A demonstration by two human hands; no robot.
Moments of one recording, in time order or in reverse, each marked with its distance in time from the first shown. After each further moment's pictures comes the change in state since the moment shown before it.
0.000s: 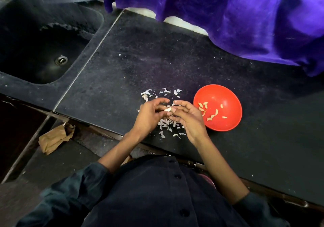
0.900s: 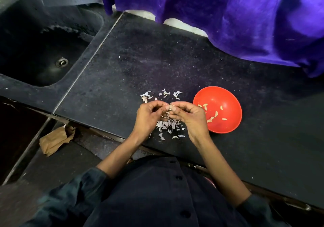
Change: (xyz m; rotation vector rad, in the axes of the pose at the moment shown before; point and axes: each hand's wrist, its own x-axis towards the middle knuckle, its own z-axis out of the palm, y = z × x) left_hand -0.003 0.006 0.002 -0.239 0.074 0.025; right_hand -0.001 -0.012 0.002 -0.065 -0.022 -0.114
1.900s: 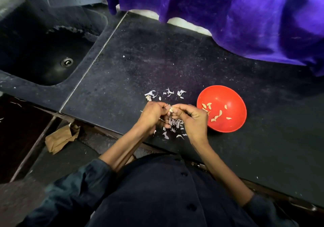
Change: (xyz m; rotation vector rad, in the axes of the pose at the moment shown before) left_hand 0.004 0.027 0.001 -0.085 -0.059 -0.433; right_hand -0.007 0.014 0.007 -0.315 0.106 -0.279
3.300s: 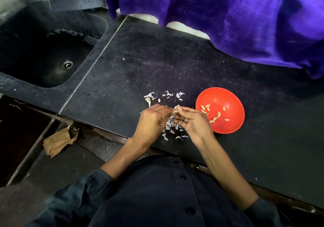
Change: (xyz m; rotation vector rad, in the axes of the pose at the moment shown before) left_hand -0.007 -0.030 -0.010 0.814 0.272 1.094; right_hand 0.003 -0.026 -0.006 0.537 -0.040 0.557
